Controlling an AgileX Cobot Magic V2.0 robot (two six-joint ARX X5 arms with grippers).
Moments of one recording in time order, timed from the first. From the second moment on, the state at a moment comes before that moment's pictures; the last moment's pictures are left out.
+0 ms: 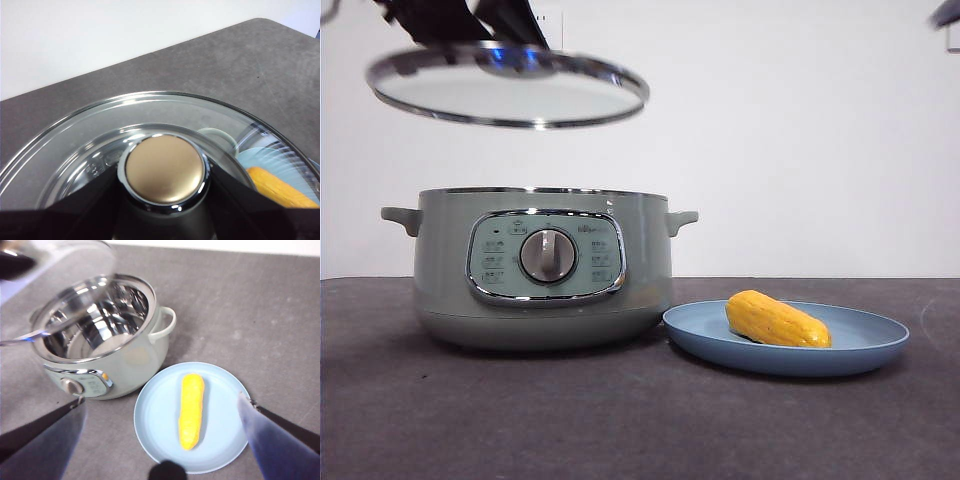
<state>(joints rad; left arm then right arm) -0.38 1.34 1.14 -0.17 0.17 0.07 0.38 0.75 0.93 -0.63 -0.16 0.07</state>
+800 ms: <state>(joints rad) -0.38 1.59 1.14 -0.02 0.17 0.10 0.38 0.64 0.93 -0.74 -0.16 0.07</state>
